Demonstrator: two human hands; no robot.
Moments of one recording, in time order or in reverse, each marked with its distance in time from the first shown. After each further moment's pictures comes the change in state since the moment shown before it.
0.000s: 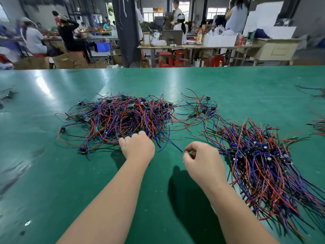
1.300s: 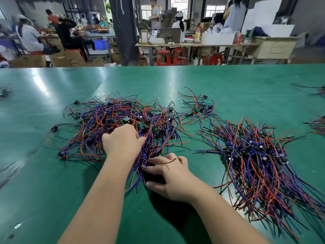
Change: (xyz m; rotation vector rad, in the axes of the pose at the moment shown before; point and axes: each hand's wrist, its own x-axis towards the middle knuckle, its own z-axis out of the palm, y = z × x) left_hand -0.021 -0.015 -0.060 -0.140 0.074 0.005; right_hand -0.010 -0.010 0.032 -0.248 -0.513 -0.555
